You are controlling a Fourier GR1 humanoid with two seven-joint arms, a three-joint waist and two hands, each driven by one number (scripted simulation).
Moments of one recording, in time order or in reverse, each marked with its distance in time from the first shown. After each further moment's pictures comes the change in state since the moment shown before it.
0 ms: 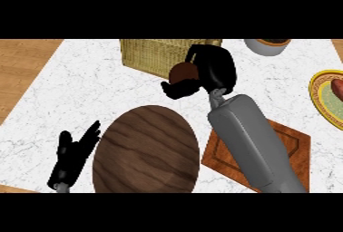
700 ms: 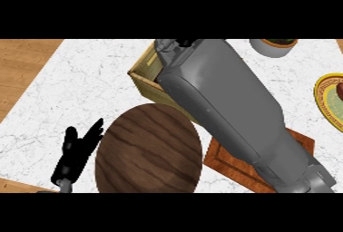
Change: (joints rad) left arm -0.029 0.001 -0.017 -0.001 -0.016 -0.004 0.039; right arm -0.513 0.006 0.029 0.050 0.057 -0.277 0.524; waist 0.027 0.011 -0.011
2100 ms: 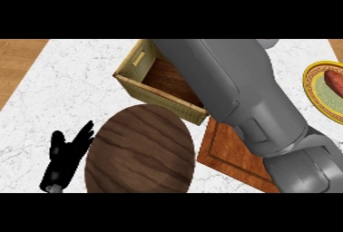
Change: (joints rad) left arm 0.053 0.008 0.048 -0.051 0.005 0.015 0.002; right arm -0.303 -0.002 -0.168 0.586 -0.122 -0.309 -0.048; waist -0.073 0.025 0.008
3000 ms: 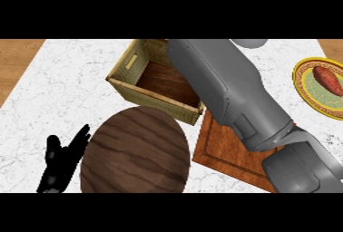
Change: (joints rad) left arm 0.028 -0.013 0.031 0.014 0.001 -0.001 -0.025; right arm 0.066 0.007 0.108 0.250 -0.065 -0.158 -0.009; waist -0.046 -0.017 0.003
